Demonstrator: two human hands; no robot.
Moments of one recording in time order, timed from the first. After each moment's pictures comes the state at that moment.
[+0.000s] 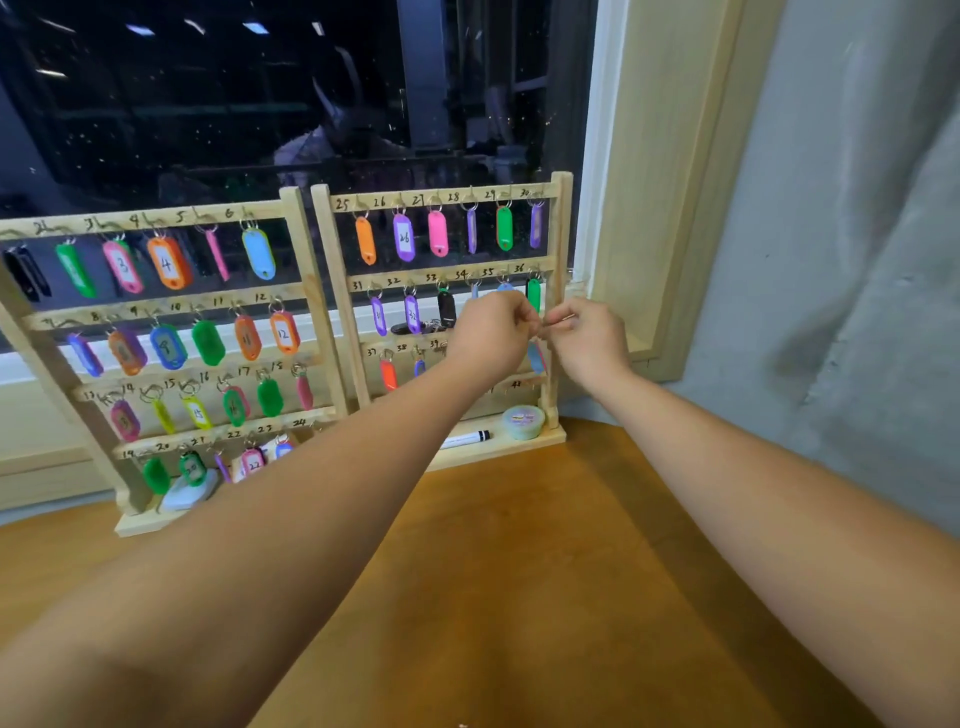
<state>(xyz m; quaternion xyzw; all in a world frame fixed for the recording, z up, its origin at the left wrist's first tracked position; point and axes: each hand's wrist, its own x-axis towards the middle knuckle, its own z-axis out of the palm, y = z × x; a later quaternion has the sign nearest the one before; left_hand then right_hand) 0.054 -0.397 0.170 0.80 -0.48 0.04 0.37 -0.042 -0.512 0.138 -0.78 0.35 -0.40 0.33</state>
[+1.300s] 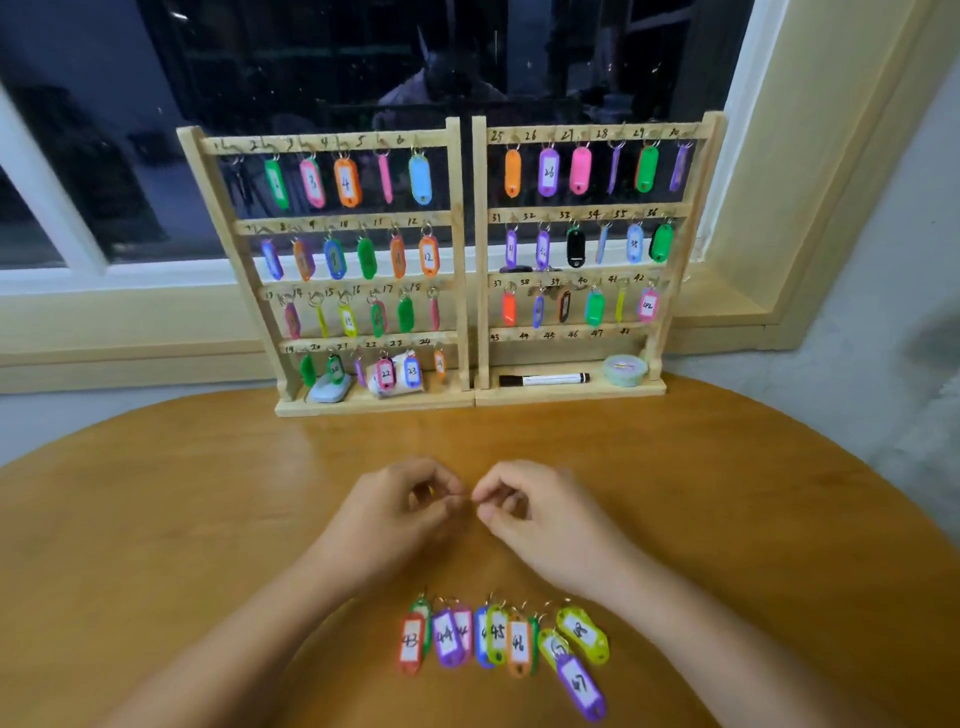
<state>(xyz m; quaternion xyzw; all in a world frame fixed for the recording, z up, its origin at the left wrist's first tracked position) 0.022 -0.063 0.044 0.83 -0.43 -0.09 0.35 -0.117 -0.241 0.047 -0.90 0.08 -0.15 0.41</state>
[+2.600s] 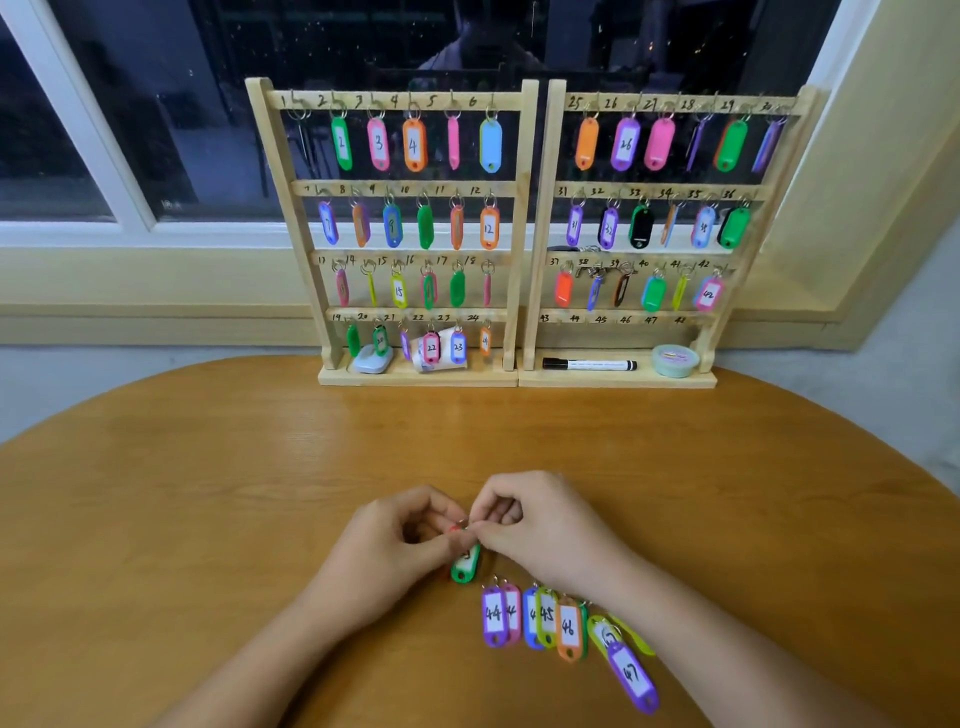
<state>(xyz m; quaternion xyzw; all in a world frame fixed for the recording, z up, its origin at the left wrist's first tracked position) 0.006 0.001 0.012 0.79 -0.32 -0.19 0.49 -0.085 -0.195 0.029 -0.89 0.09 -0.05 0.44</state>
